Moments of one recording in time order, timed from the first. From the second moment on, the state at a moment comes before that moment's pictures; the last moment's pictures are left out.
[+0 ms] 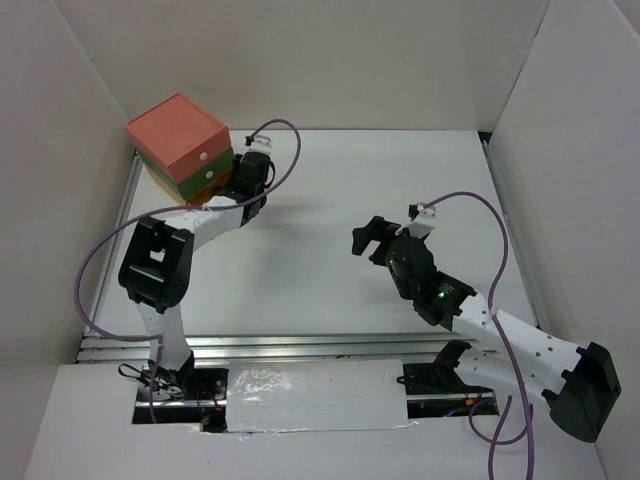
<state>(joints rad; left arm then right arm) -0.36 1.90 1.30 0.11 -0.69 0.15 0.78 0.90 0.60 0.00 0.59 0.67</state>
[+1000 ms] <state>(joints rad) -0.24 2.28 1.61 -0.18 -0.81 0.04 0.78 0.90 0.60 0.02 0.58 0.67</state>
